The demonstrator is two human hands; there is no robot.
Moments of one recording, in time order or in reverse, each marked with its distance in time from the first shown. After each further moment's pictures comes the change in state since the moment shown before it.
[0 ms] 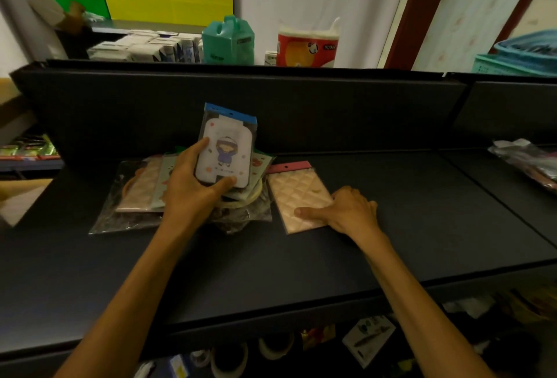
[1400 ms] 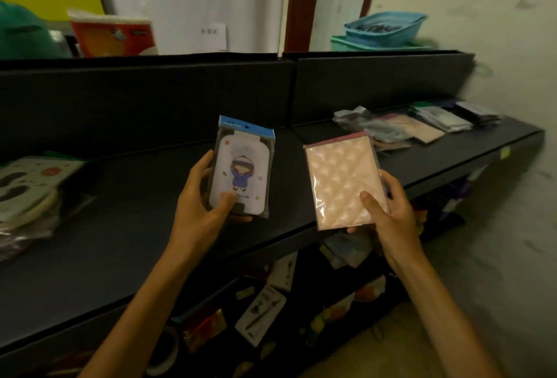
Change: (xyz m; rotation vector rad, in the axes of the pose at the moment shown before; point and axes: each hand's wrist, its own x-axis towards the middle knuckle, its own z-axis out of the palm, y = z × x) left_hand -0.120 0.142 0.240 -0.507 -0.433 -0.018; right_hand -0.093 0.325 -0.090 1.213 0.539 -0.080
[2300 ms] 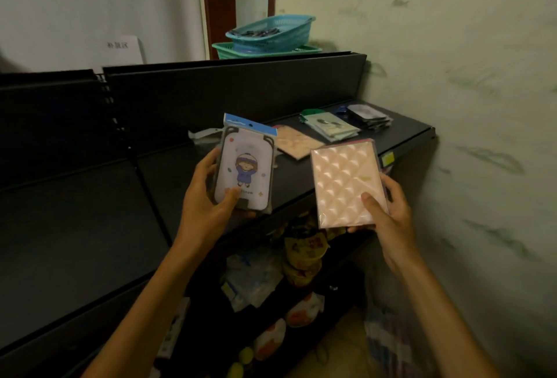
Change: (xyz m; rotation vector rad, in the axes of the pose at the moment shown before) left_hand 0.091 -0.017 0.356 -0.023 -0.151 0.105; right_hand 0.156 0.048 -0.311 -0.037 0.217 -0.037
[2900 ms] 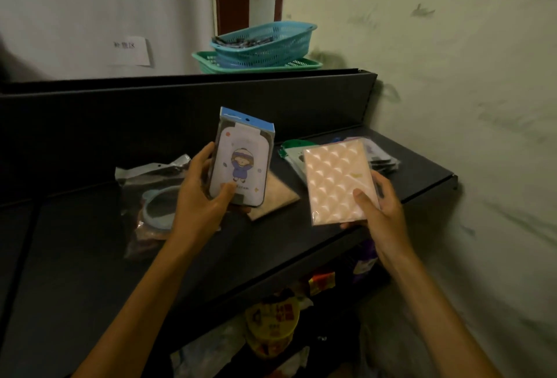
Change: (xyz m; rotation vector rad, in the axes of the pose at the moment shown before) left_hand 0.163 -0.043 0.129 0.159 0.156 0.025; right_hand 0.232 0.032 -0.030 -0.084 -0.120 0.015
